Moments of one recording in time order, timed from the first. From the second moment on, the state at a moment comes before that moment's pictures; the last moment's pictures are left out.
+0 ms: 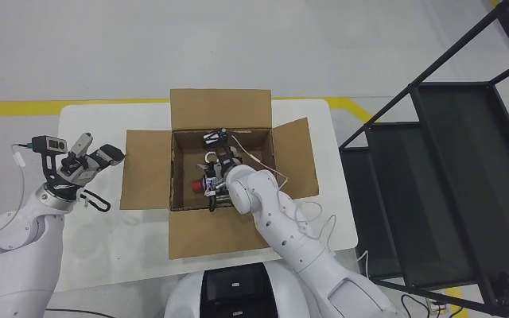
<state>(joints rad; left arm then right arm) 1.31 -1.01 -1.61 -1.33 -0.67 -0.46 -0.96 -1.06 -1.69 1.02 -1.26 -1.35 0.17 0.67</state>
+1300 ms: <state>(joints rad) 1.31 -1.01 -1.61 -1.33 -0.67 -0.46 -0.96 -0.77 -1.81 0.91 -0.68 -1.14 0.33 0.46</state>
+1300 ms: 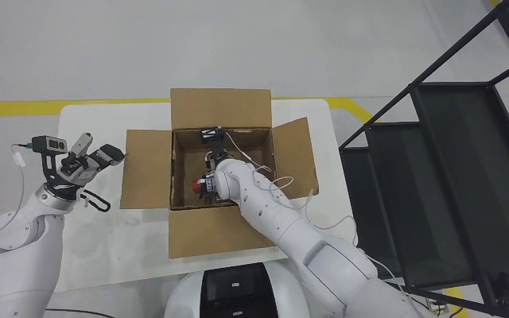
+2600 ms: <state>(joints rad) 1.31 -1.01 -1.61 -1.33 -0.67 -0.46 -0.96 -1.03 -1.78 0.99 -1.06 -1.26 0.46 0.40</state>
